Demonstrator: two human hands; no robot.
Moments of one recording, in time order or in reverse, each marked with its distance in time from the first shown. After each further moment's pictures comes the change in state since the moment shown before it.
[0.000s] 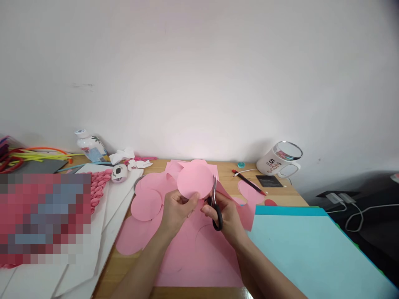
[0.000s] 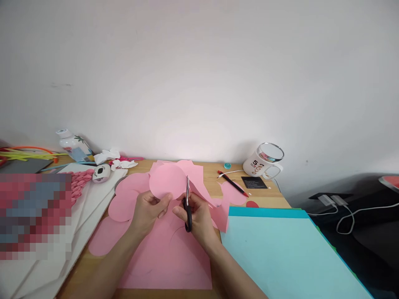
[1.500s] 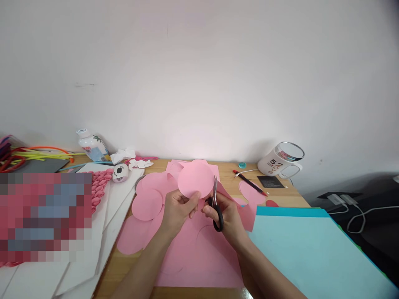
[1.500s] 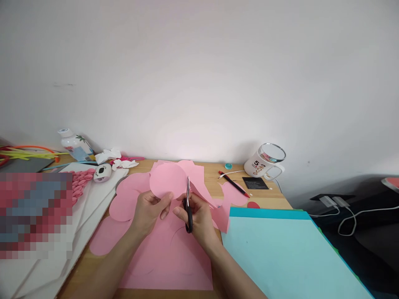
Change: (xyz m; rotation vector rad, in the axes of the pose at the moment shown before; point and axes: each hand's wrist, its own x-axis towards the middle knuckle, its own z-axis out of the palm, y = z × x) left_hand -0.001 0.004 -0.001 -0.083 -0.048 -0.006; right_hand -0.002 -0.005 0.002 -0.070 0.024 -0.009
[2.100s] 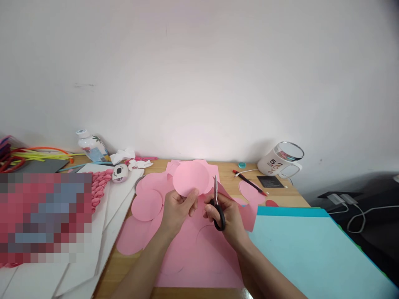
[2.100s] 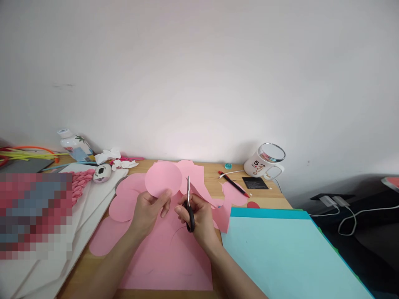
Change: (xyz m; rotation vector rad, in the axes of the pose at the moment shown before) left_hand -0.001 0.003 0.000 0.038 -0.016 0.020; right_hand -0.001 -0.002 0.003 0.034 0.070 0.102
